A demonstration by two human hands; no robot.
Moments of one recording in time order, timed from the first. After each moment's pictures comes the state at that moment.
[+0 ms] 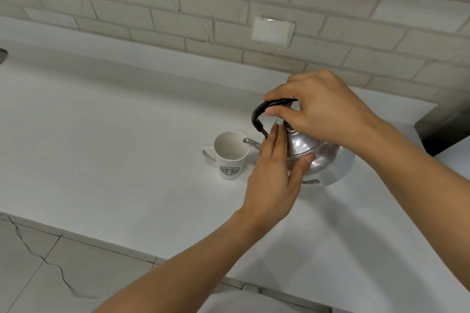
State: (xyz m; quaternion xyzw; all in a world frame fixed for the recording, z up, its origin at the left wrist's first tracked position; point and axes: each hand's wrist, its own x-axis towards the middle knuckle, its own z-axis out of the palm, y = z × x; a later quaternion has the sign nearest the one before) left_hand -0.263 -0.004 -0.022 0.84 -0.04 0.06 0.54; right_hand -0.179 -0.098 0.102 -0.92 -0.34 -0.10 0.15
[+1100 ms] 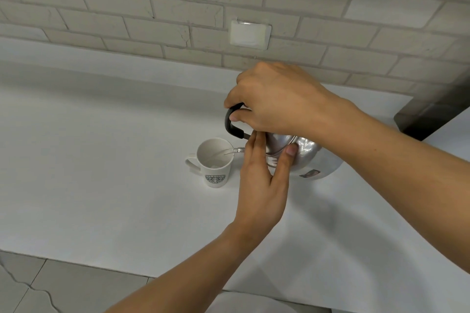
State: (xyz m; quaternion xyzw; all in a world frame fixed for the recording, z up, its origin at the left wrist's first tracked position) left_hand -0.266 -0.017 -0.011 0.72 0.00 0.12 0.68; right_hand -0.173 -0.061 0.129 -0.92 -0.38 -0.10 -0.06
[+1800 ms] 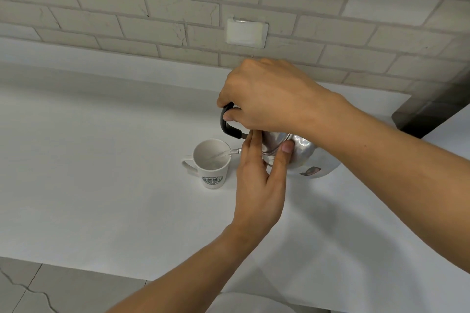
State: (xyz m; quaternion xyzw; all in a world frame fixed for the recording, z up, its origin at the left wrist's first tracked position) left_hand -0.260 -0.019 -0.007 0.71 -0.01 0.13 0.69; right_hand -0.166 -0.051 0.130 -0.91 -0.38 -0.11 -0.10
